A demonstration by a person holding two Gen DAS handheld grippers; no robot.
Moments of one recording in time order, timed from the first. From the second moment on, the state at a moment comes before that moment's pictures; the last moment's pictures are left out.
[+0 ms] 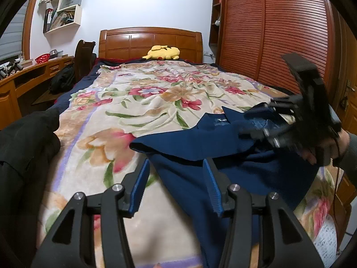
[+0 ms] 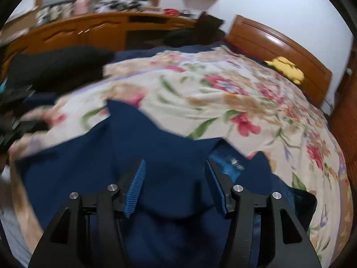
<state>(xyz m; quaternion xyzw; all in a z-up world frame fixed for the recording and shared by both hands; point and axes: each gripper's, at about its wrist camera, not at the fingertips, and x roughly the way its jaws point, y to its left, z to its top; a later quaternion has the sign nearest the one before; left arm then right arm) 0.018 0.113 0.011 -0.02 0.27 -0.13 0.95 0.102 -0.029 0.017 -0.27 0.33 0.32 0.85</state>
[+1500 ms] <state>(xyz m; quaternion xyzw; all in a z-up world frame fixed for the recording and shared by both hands) 0.014 0.078 0.015 -0.01 0.27 -0.17 0.95 0.183 -0.069 -0.040 -0.21 0.48 0.23 0.82</state>
